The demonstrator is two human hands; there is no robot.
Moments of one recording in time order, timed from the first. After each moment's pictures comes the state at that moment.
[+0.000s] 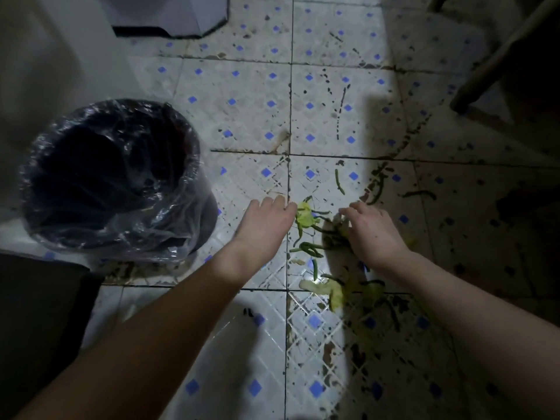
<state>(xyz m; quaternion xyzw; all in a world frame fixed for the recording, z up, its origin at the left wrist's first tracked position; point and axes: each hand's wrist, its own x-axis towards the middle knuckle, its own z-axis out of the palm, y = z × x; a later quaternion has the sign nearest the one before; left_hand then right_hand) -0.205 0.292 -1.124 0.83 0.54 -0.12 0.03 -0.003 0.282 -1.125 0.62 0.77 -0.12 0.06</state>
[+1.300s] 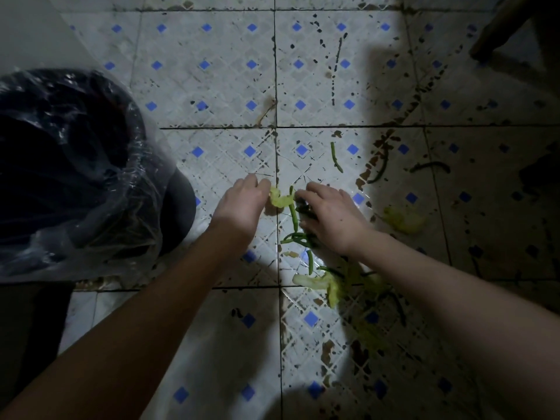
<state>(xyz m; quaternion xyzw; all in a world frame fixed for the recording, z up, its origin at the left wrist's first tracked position) -0.211 0.320 -1.160 0.76 0.63 -0.04 0.15 -0.030 0.308 -1.176 0.55 0.80 -0.23 0.02</state>
